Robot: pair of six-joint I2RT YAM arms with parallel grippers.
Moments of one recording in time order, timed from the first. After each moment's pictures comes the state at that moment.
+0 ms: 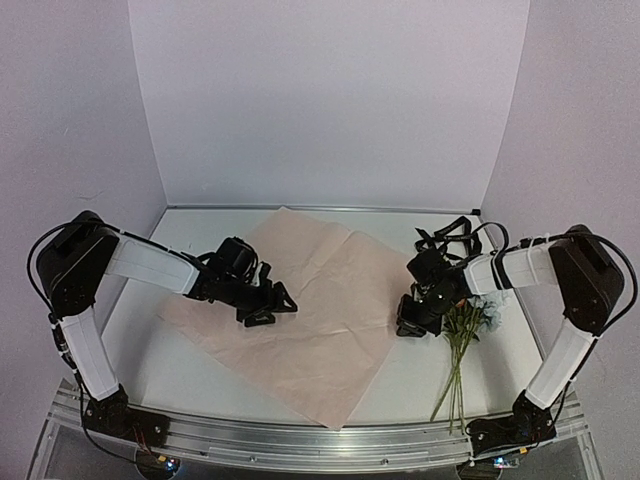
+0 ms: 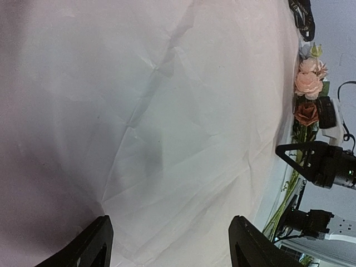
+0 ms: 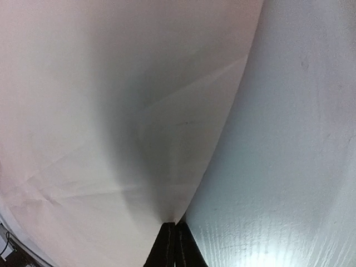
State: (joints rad) left arm -0.69 1.81 0.94 -0.01 0.42 -0.86; right arm 0.59 1.73 0.90 -0.41 -0.18 0.86
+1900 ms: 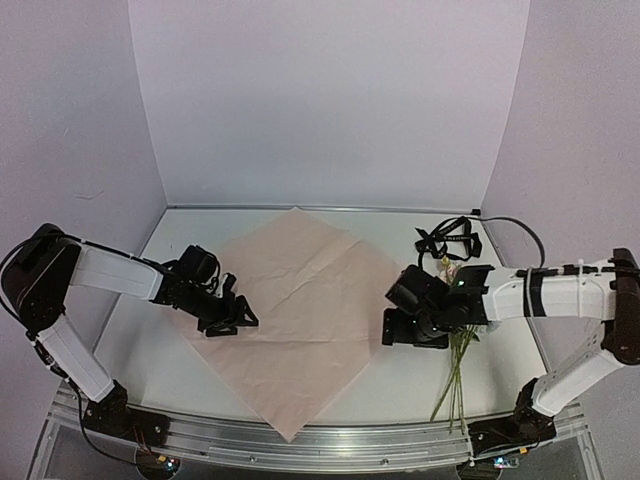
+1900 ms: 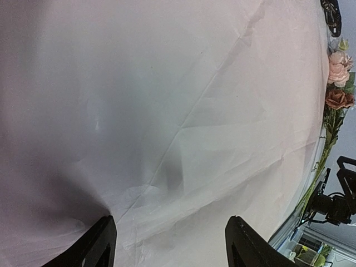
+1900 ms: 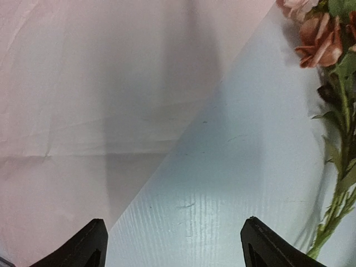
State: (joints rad) left arm -0.54 1.60 0.73 -0.16 0.44 -0.68; right arm 0.98 1.49 0.93 -0.67 0.30 1.02
